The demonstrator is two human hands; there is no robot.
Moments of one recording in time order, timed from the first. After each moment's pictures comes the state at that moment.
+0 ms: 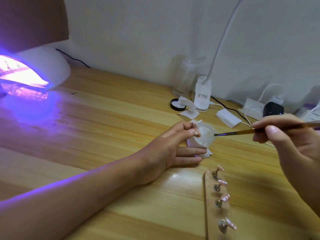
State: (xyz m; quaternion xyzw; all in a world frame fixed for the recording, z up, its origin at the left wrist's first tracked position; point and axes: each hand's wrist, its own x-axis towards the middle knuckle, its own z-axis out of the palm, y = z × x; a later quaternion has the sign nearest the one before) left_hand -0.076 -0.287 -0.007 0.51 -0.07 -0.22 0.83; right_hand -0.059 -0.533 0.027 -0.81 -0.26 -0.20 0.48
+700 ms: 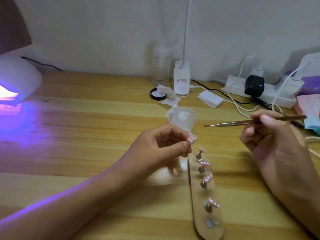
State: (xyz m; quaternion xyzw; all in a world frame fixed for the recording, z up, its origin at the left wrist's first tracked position) left_hand -0.096 -0.296 -0.008 0.68 -0.15 -0.11 0.71; right_hand -0.090 -0.529 -0.005 -0.56 -0.08 -0.12 0.82
